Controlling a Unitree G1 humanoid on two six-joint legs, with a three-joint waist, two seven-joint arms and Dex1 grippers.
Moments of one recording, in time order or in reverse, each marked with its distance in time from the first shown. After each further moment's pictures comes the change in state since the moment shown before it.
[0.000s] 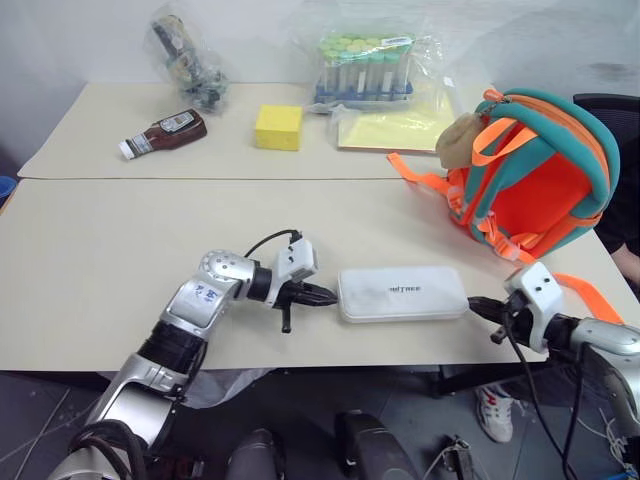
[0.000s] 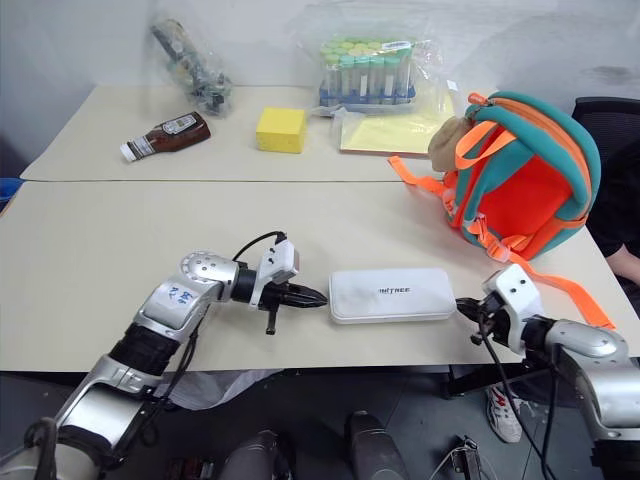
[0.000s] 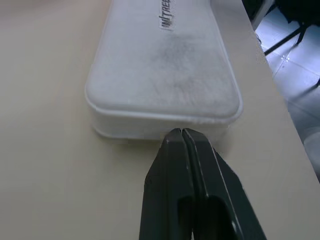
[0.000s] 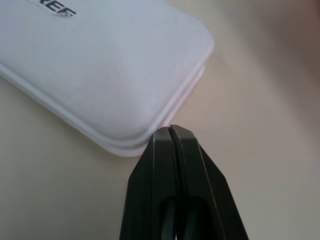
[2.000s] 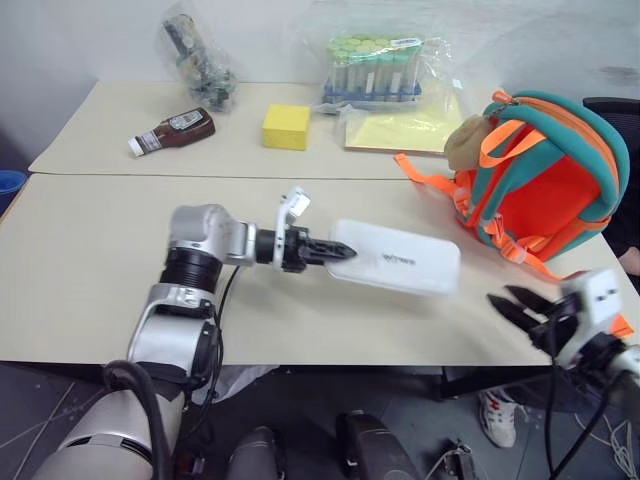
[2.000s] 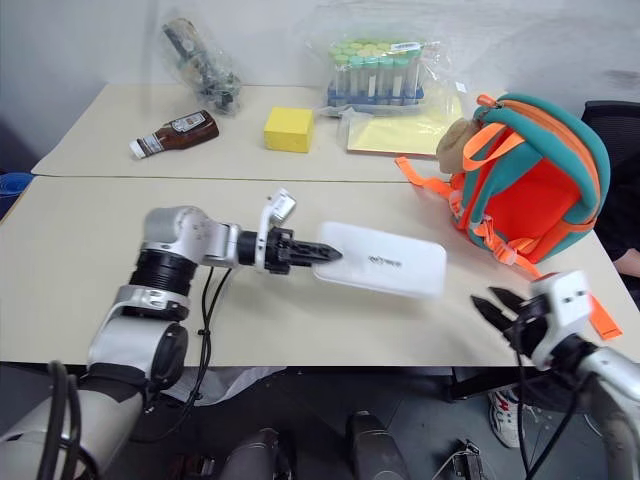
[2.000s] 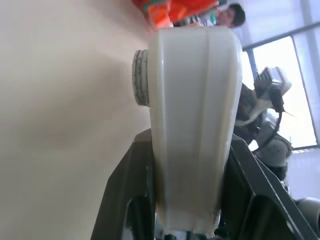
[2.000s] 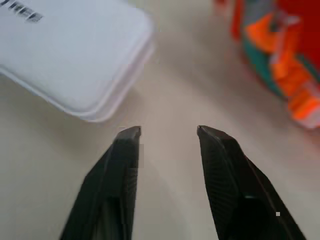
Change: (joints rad) left arm -0.372 -0.098 0.397 0.367 -0.308 0.983 0.108; right arm 0.176 0.146 -0.392 -0.291 0.264 0.133 -0.175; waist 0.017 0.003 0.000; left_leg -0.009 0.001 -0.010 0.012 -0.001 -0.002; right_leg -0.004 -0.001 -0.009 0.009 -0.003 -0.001
